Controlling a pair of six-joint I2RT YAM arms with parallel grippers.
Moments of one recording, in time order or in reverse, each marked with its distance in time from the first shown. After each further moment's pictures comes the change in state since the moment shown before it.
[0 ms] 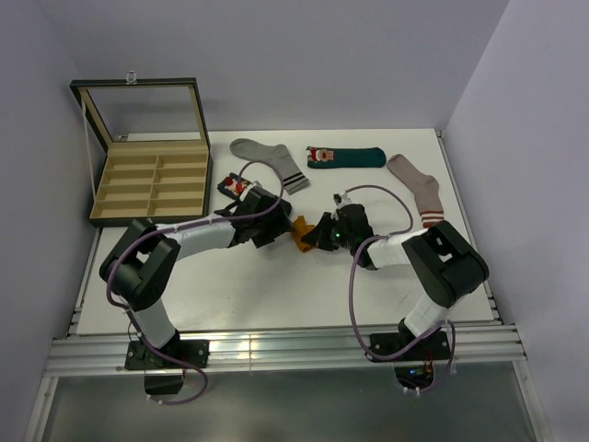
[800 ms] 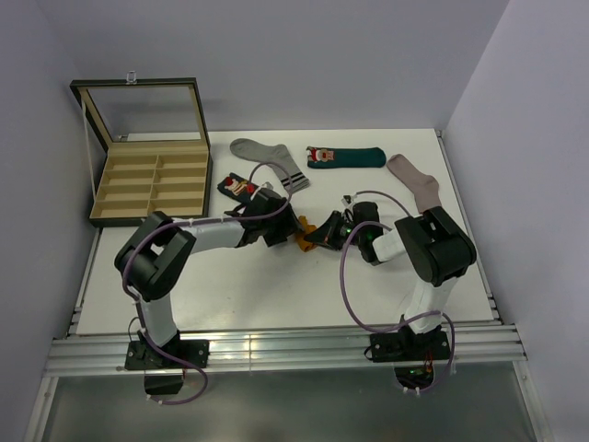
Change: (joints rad) left arm -0.023 0.089 0.005 0.132 0.070 -0.001; right arm -0.177 0.178 -0.023 0.222 -0.343 0.227
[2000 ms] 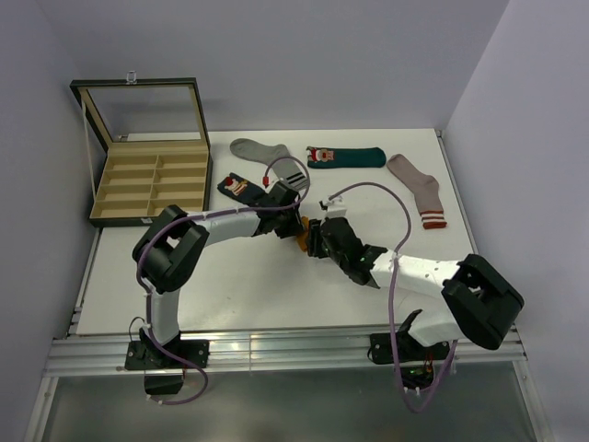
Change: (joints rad) left arm -0.043 0.119 0.224 -0.200 -0.068 0.081; right arm 0.431 -0.471 0.027 -0.510 0.872 -0.453
